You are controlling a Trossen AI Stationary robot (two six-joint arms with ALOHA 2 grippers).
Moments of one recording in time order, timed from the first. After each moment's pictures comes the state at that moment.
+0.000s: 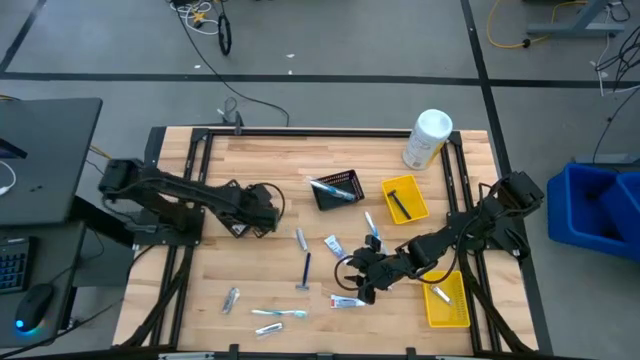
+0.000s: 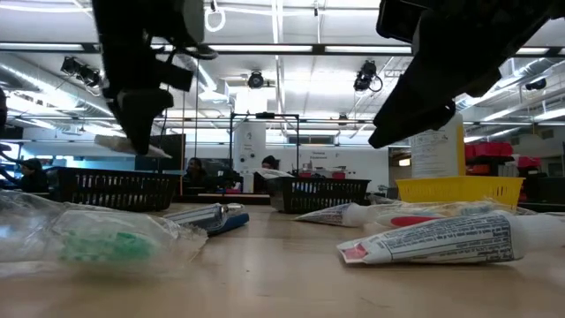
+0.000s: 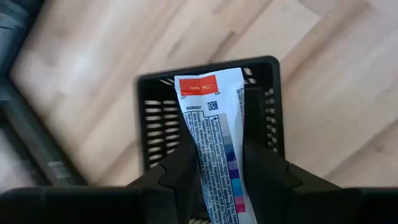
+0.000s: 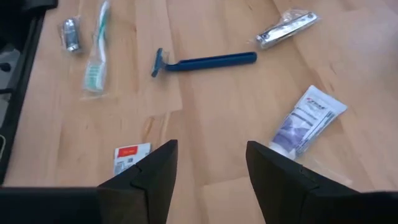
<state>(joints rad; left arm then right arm) -0.12 1.46 0.95 -1.05 -0.48 -0.82 0.51 1.65 0.87 -0.04 0.36 0.59</state>
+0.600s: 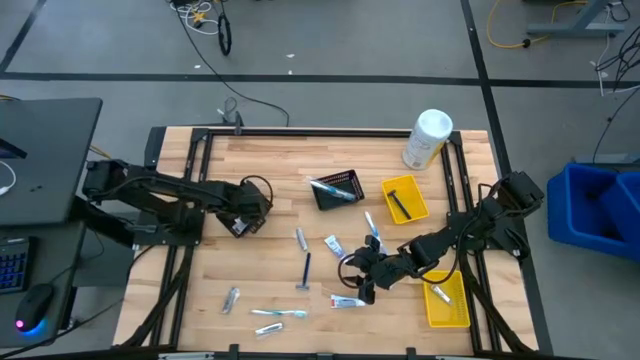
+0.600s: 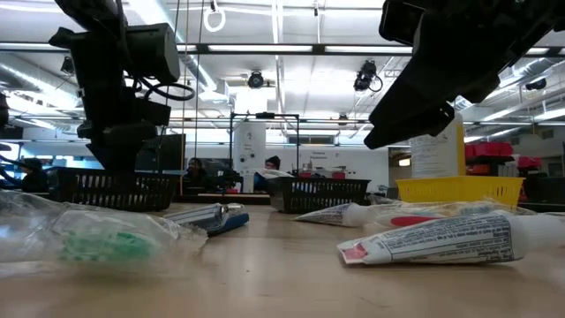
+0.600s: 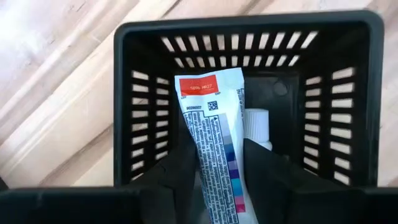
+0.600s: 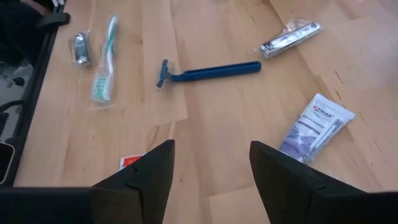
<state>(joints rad) 0.02 1.30 0.63 -0.72 -0.36 -0.76 0.51 1.65 0.82 0.08 0.37 0.58</state>
